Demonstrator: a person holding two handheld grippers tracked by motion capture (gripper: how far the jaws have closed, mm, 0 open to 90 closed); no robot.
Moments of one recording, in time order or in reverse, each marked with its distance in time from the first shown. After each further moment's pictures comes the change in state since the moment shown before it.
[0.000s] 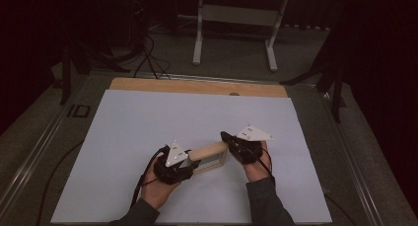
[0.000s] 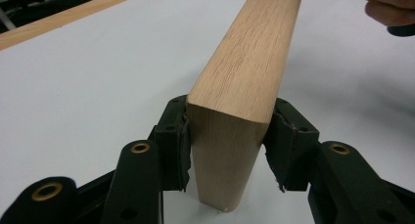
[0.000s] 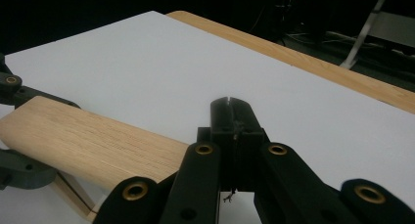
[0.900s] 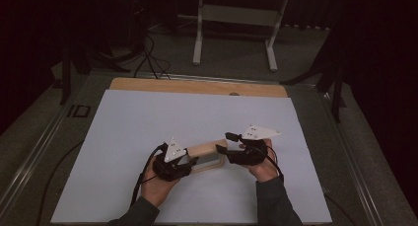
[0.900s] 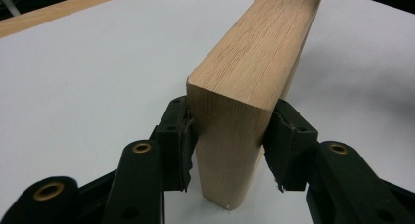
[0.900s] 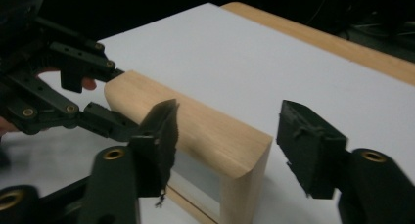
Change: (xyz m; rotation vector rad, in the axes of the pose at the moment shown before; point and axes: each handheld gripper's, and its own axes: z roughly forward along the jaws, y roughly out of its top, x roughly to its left) left arm 0.008 -0.001 0.004 0.012 0.011 -0.044; right arm -0.010 0.004 -0.013 0.045 0.236 0.000
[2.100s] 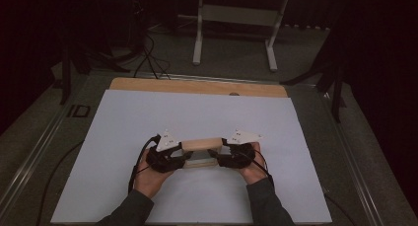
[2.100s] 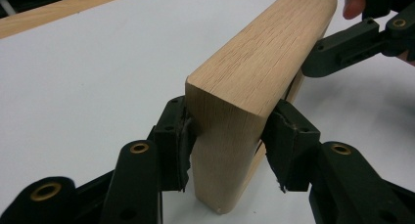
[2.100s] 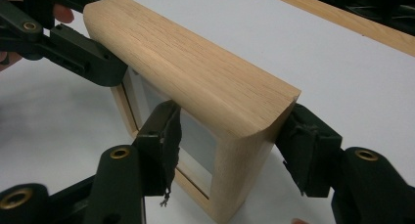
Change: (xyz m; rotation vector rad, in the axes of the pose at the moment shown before) left arm 0.031 0.005 -0.003 0.008 -0.035 -0.020; right arm 0.010 -0.016 0.036 0.087 -0.061 -0.042
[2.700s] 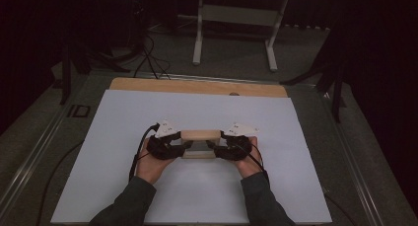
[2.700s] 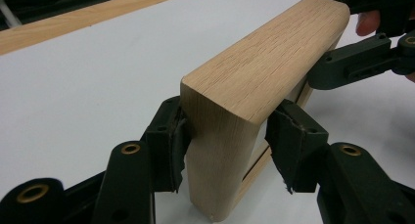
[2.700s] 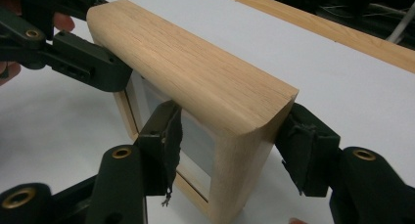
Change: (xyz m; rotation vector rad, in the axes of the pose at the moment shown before) left arm 0.028 0.014 0.017 -0.032 -0.007 -0.034; right arm -0.009 0.013 0.014 -0.019 -0.075 0.051
